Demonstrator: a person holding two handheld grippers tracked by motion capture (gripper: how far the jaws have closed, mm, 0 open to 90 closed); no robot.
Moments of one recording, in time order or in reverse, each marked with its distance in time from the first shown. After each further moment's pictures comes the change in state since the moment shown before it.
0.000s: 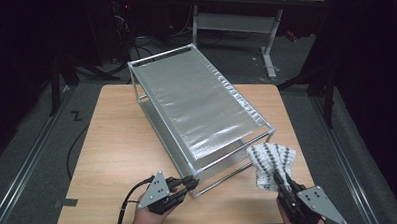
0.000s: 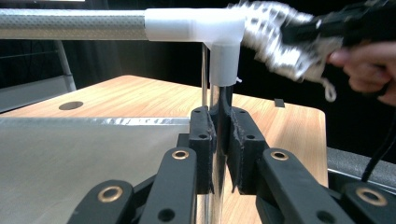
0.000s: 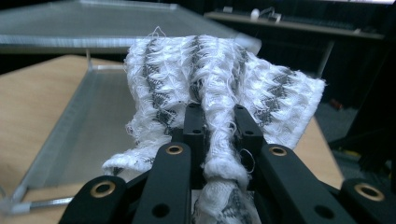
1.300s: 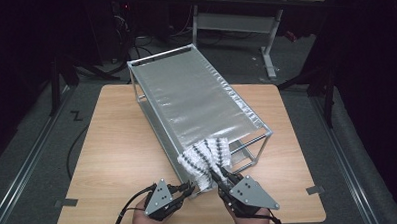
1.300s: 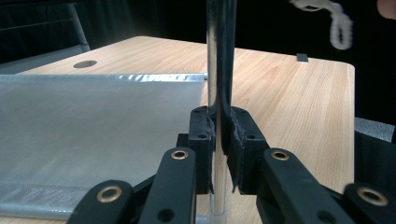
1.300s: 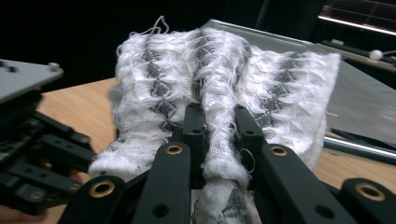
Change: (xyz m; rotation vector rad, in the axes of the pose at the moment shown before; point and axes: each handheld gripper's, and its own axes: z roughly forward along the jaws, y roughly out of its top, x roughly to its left) left arm -0.006 -0.030 -0.001 0.137 0.071 0.029; right arm 0.111 0.036 0.049 -0.033 0.354 -0.189
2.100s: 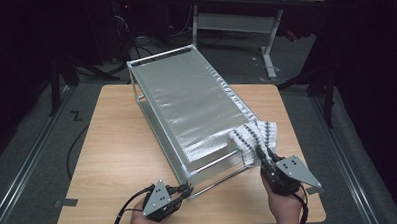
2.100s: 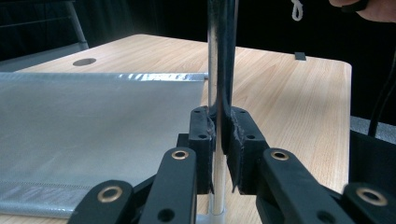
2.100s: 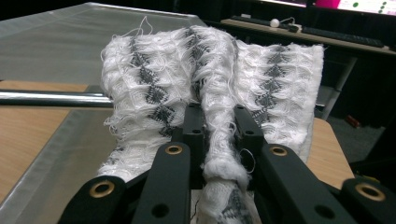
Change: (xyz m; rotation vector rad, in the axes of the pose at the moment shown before) left arm 0.000 -0.001 -0.005 0.005 -0.004 -0.004; right arm -0.097 -0.024 -0.018 0.044 -0.293 0.138
